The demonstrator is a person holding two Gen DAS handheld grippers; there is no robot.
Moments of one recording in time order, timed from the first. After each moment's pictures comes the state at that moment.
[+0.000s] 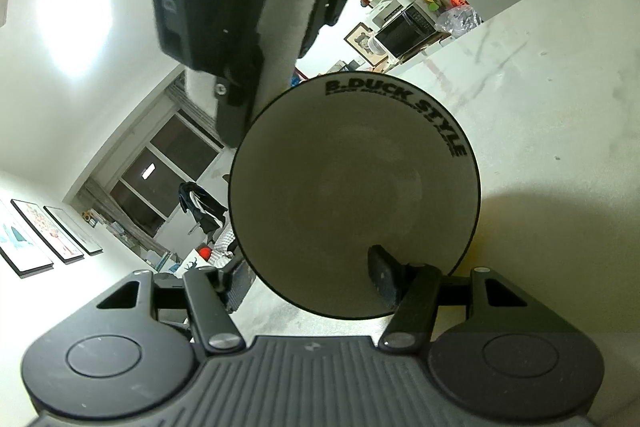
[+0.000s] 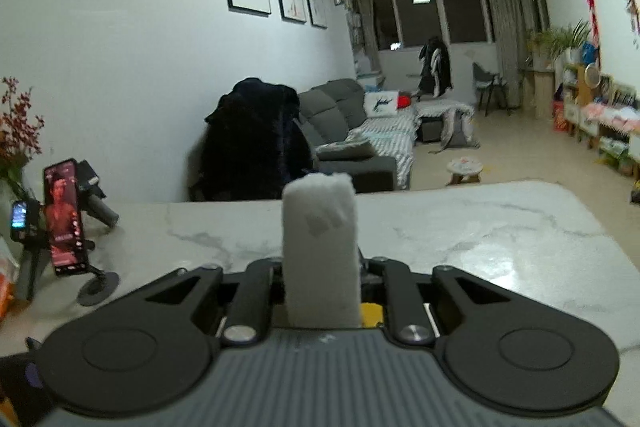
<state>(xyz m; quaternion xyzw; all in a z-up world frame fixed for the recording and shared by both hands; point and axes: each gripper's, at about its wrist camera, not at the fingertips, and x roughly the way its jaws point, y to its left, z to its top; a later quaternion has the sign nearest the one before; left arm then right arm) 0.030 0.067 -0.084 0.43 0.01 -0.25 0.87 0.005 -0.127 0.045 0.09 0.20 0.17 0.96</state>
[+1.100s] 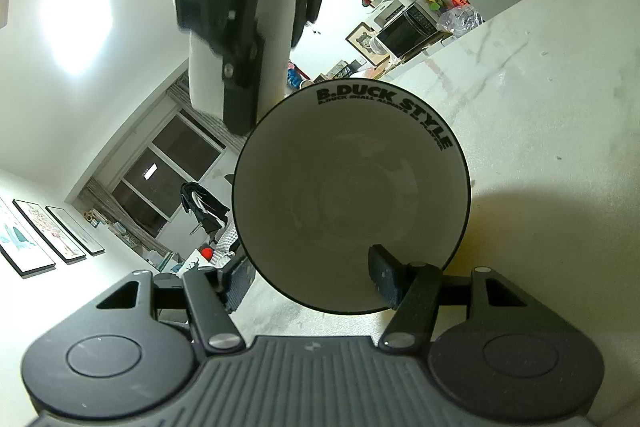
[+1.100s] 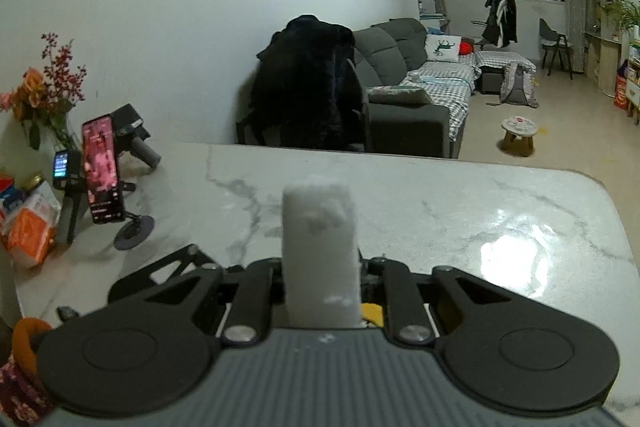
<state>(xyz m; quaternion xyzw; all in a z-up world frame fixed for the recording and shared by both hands) 0.022 0.081 -0.083 0.43 0.01 -0.25 0.87 0.044 -0.147 0.062 0.04 0.28 0.24 0.93</state>
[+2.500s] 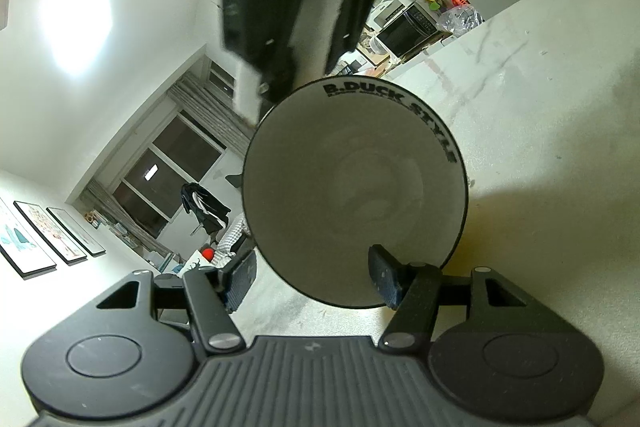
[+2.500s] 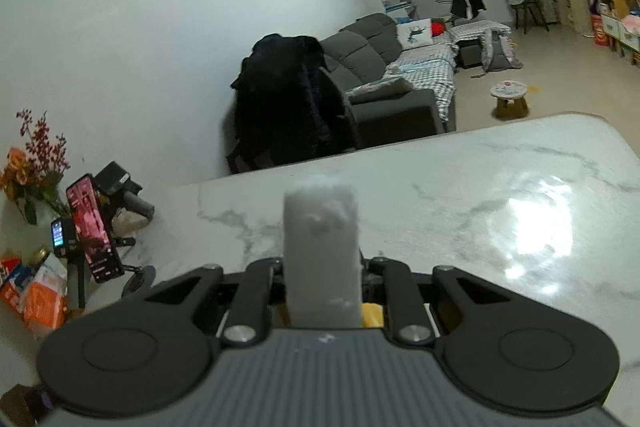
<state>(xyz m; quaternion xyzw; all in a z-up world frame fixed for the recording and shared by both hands) 0.021 0.080 -0.080 0.44 0.01 -0.25 0.86 0.056 -0.182 0.032 0.16 0.28 0.21 0.92</state>
